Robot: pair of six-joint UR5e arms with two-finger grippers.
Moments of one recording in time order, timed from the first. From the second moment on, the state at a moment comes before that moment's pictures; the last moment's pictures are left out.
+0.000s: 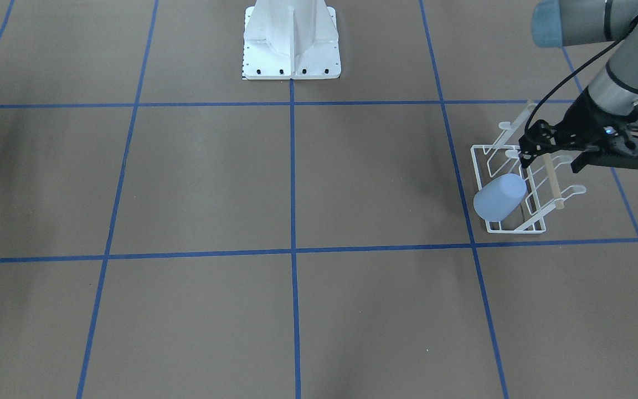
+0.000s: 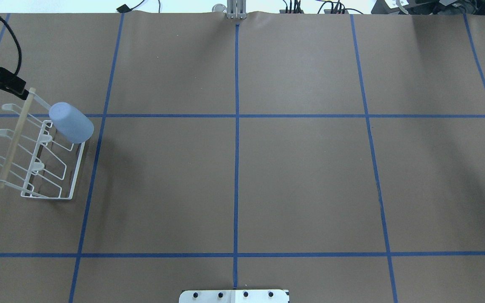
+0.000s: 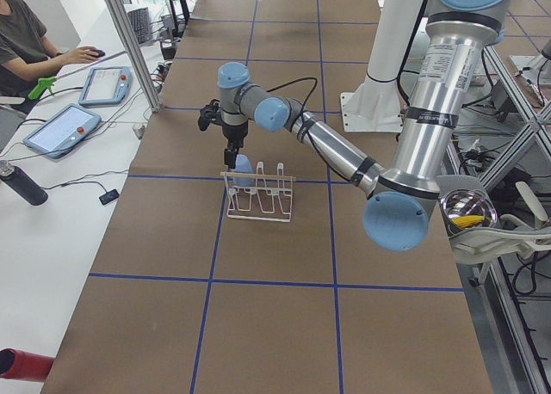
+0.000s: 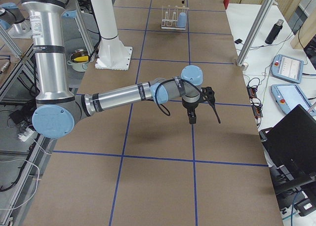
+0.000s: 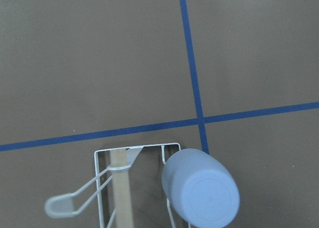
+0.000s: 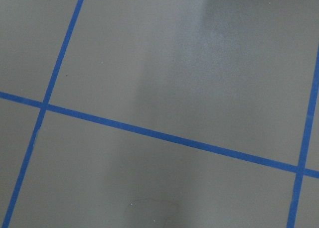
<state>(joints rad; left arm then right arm) -1.20 -1.76 -1.92 -1.51 -2.22 -0.36 1.40 -1.50 1.79 -1.51 2.36 0.24</state>
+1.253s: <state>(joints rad) -1.51 -1.70 -1.67 -1.52 -2.32 0.12 1.45 -1.56 1.85 -1.58 2.36 0.15</state>
